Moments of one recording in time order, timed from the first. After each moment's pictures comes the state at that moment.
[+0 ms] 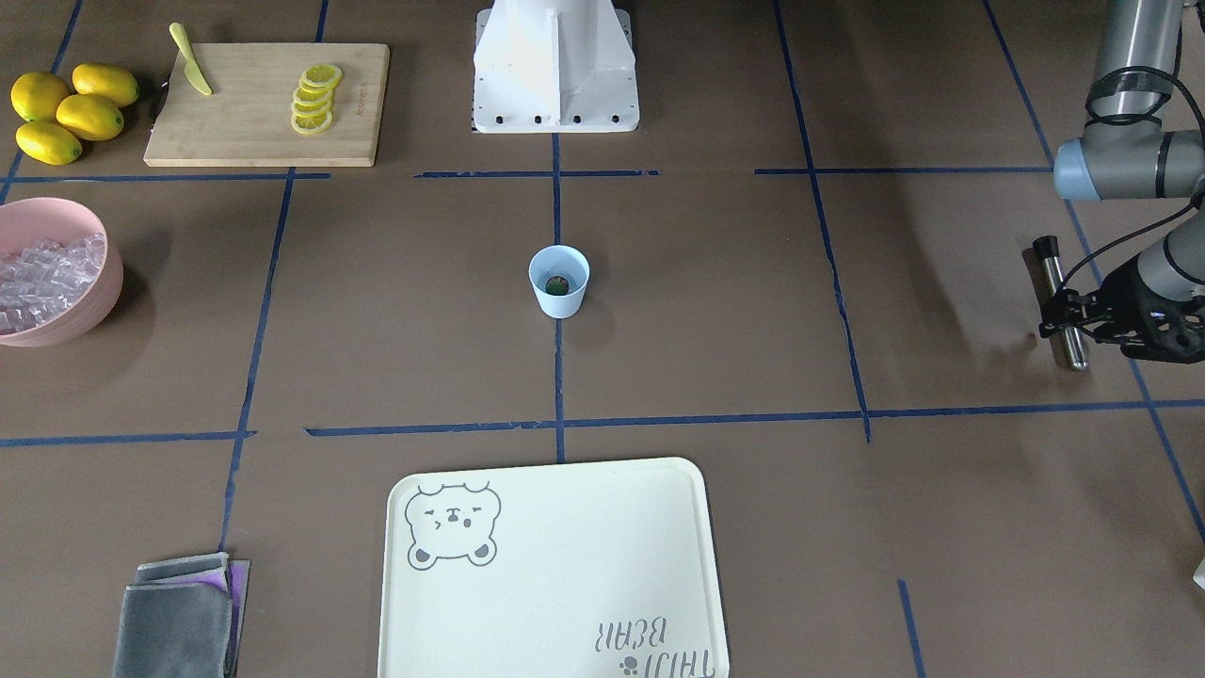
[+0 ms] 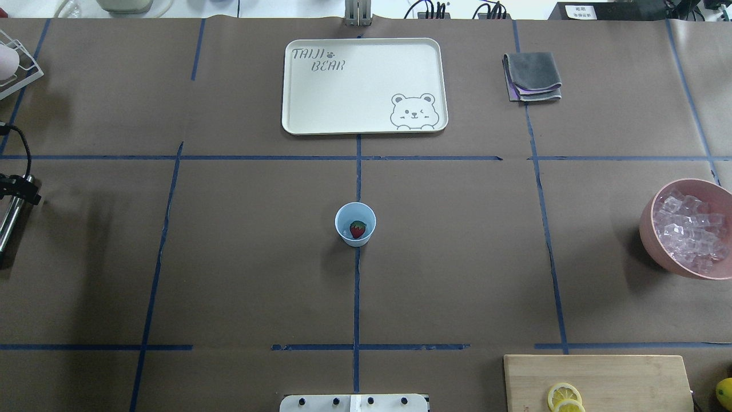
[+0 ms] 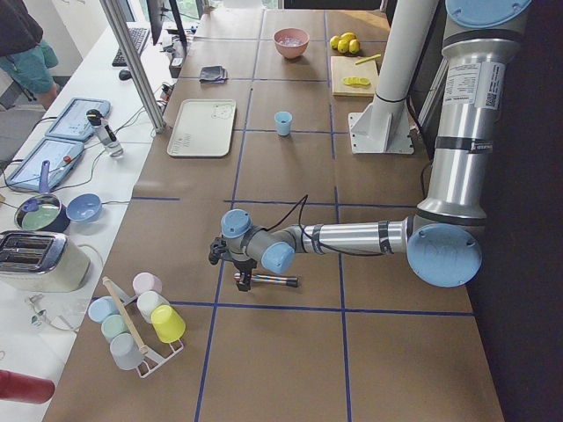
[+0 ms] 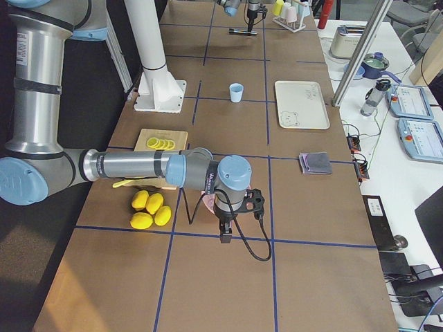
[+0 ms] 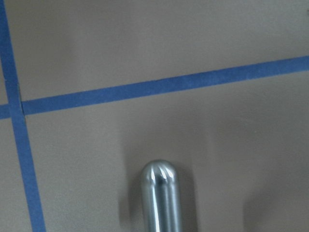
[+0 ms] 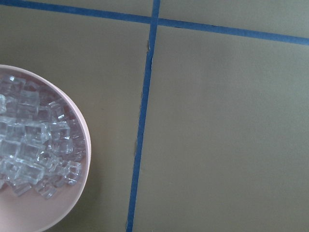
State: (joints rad) left arm -1.12 -1.64 -1.33 -2.11 -2.24 -0.42; right arm 1.59 -1.73 1.81 -1.77 2.29 -0.21
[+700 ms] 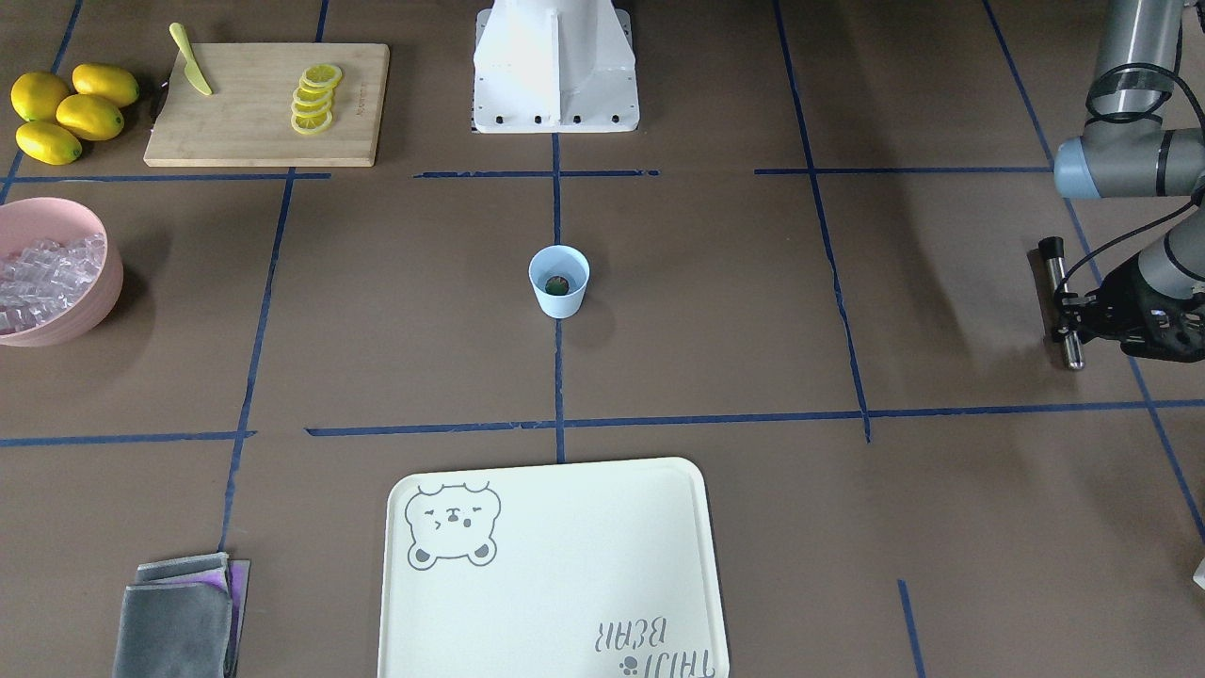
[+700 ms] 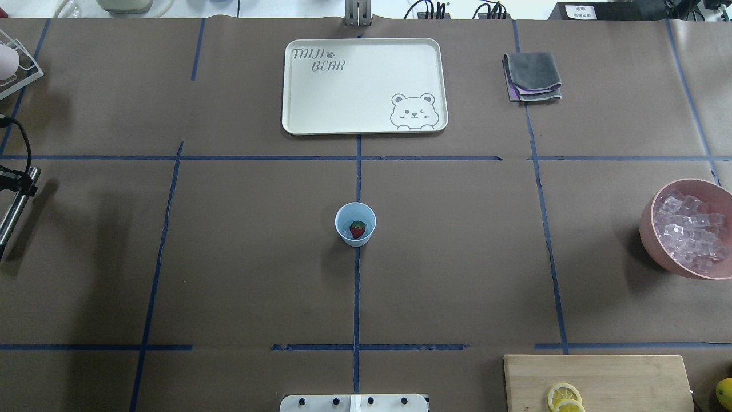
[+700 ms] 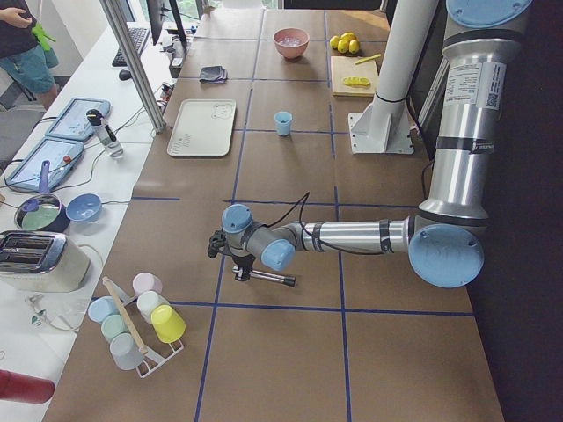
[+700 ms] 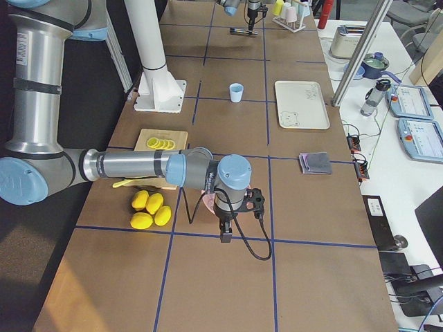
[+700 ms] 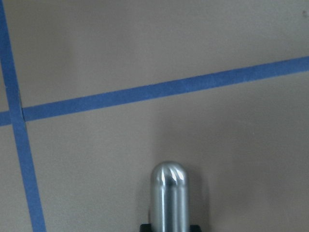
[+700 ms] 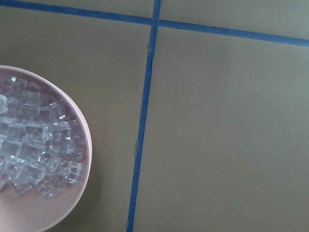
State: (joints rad) left arm -1.14 -1.63 -1.41 -2.14 -2.24 -0.41; right arm 1.59 -1.73 1.81 -1.77 2.29 -0.21
